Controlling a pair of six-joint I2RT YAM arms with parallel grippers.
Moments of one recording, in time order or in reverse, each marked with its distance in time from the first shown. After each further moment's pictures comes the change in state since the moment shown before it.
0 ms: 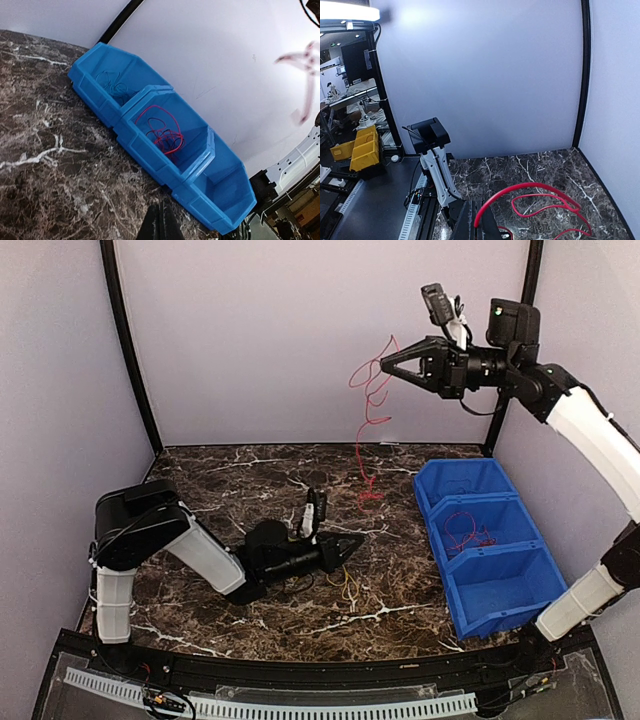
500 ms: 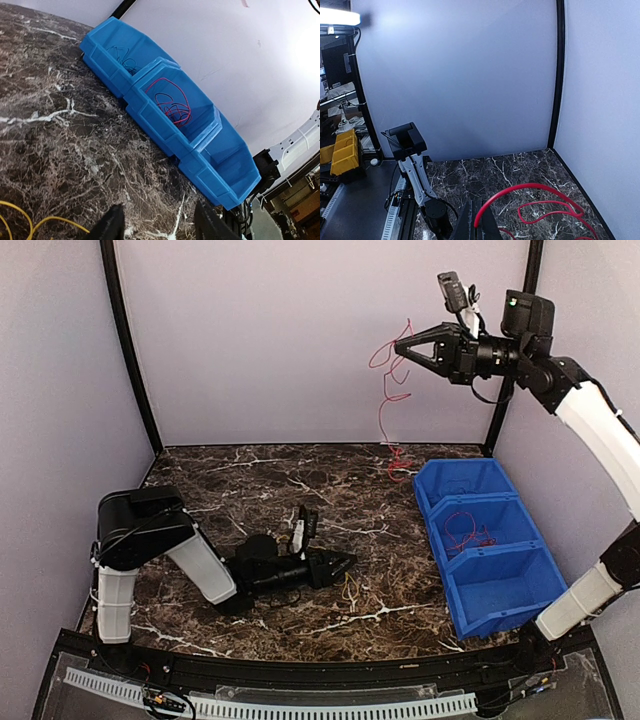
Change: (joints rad) left arm 0.000 0.024 -0.134 0.073 0.036 -0.039; right arm -0.069 0.003 0.102 -0.040 0.051 -0.048
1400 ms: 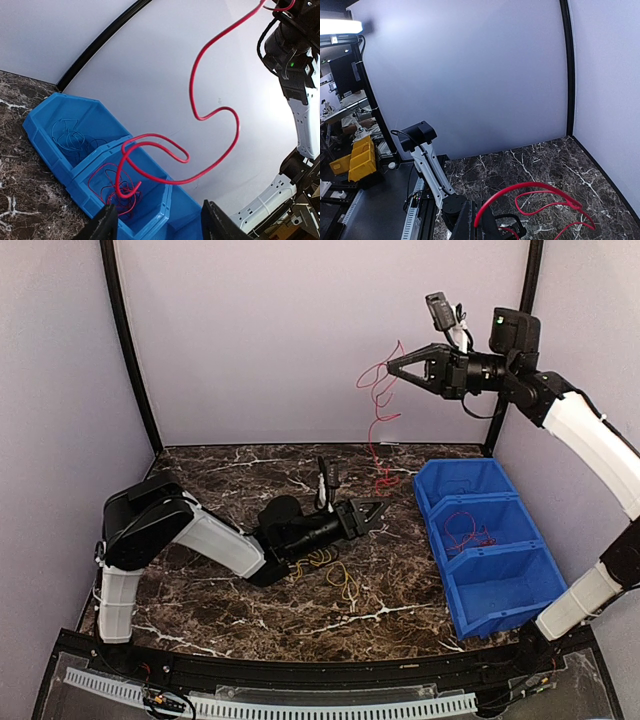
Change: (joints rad) left arm 0.011 0.023 0.364 -0.048 -0.028 -0.101; right arm 0.000 0.000 -0.143 0.120 -0.058 0.130
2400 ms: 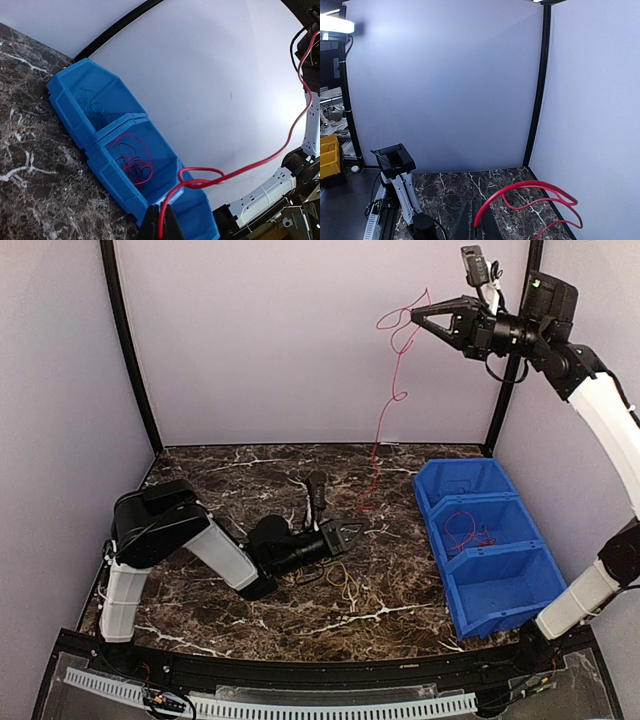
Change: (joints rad) left arm 0.019 0.066 -0.122 0.144 0.027 -0.104; right arm -0.056 0.017 0.255 -0.107 0.084 -0.117
